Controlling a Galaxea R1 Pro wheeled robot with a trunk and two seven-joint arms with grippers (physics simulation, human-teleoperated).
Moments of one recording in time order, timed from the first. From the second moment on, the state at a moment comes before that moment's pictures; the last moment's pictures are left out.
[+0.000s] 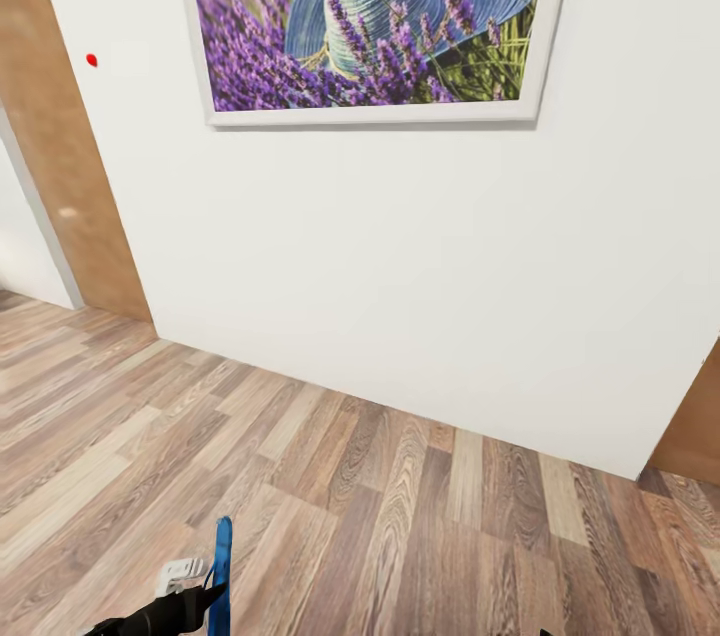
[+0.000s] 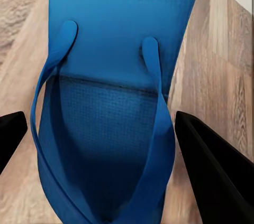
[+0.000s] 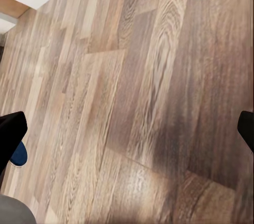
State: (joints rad) left arm -0.47 0.22 0.42 -0.13 -0.13 -0.05 -0.78; right arm -0.09 -0.33 -0.22 -0.54 -0.50 0.23 0.99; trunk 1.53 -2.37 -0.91
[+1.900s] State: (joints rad) left arm -0.47 0.22 0.42 -0.14 -0.13 -0.05 -0.78; right arm -0.28 -0.33 -0.06 -0.84 -0.11 0.85 0.02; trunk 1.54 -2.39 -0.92
